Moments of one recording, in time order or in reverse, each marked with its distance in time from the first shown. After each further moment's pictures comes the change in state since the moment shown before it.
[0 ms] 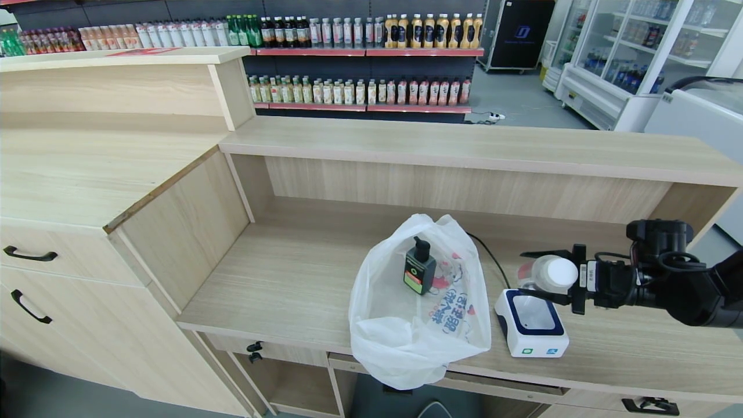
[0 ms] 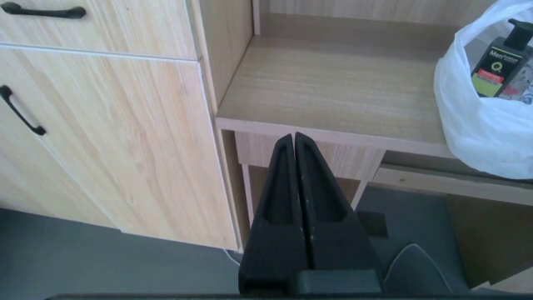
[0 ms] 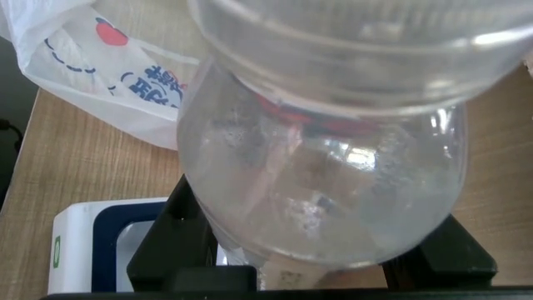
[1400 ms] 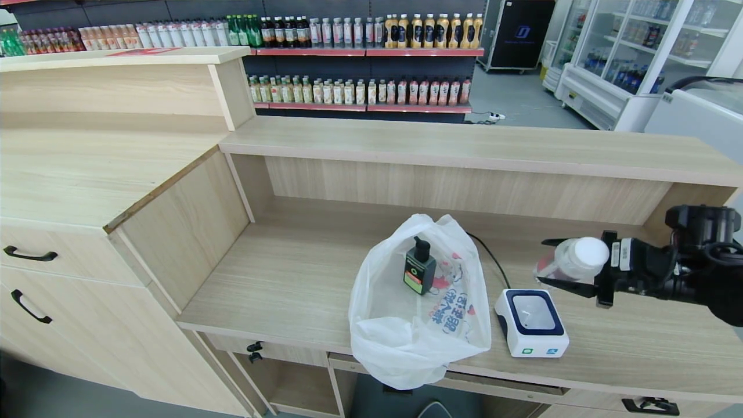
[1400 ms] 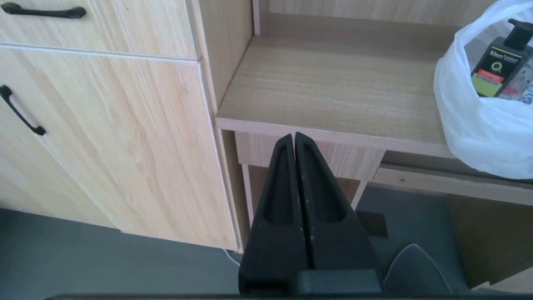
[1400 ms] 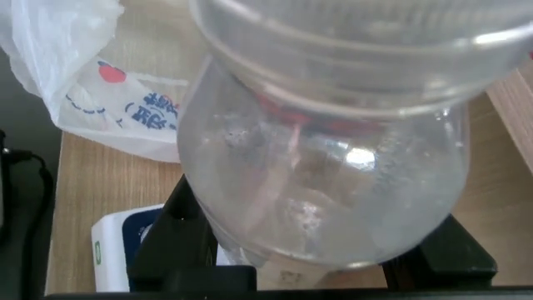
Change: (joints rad) left arm 0.000 0.000 0.000 0.000 0.000 0.000; right arm -0.039 -0.177 0.058 0.040 -0.011 0.191
